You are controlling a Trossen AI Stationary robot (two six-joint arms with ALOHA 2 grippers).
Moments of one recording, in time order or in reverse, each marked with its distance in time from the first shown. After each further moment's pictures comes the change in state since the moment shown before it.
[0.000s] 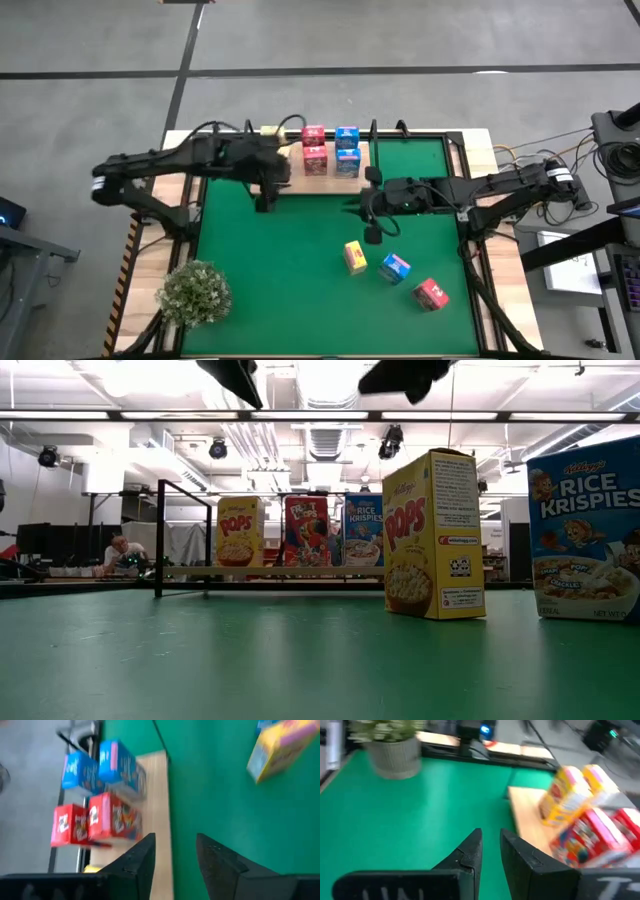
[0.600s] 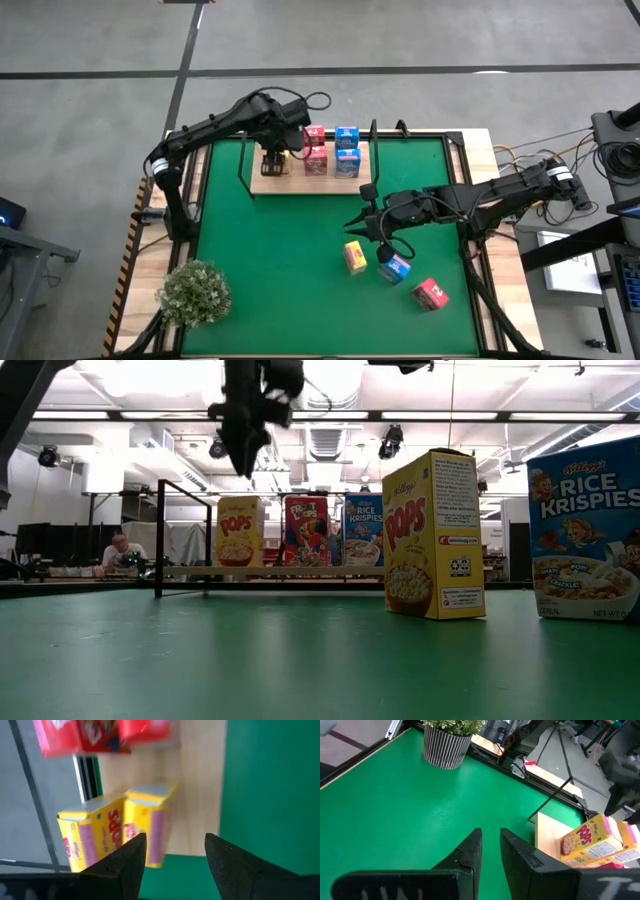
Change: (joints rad) left arm 0.324 0.477 0.461 -0.552 -0.002 0.189; right arm 0.102 -0.013 0.000 -0.010 -0.096 -0.286
